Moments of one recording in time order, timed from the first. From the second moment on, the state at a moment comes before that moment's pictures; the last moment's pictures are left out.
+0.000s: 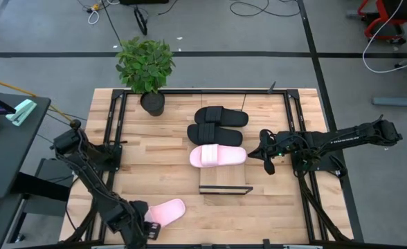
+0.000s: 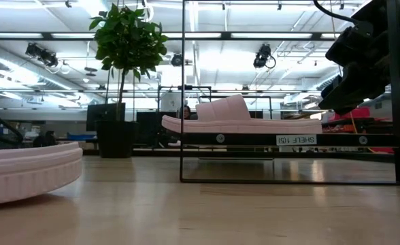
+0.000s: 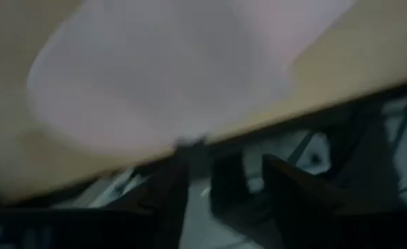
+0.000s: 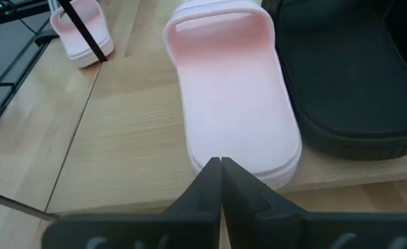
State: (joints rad) left arm -0.95 1.70 1.21 -0.70 0.02 -2.29; right arm 0.02 0.73 0.21 0.02 -0.06 0.24
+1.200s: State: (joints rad) left arm -1.04 1.80 1.19 -0.76 -0.04 -2.33; right arm 0.02 0.73 0.21 0.03 -0.10 0.27
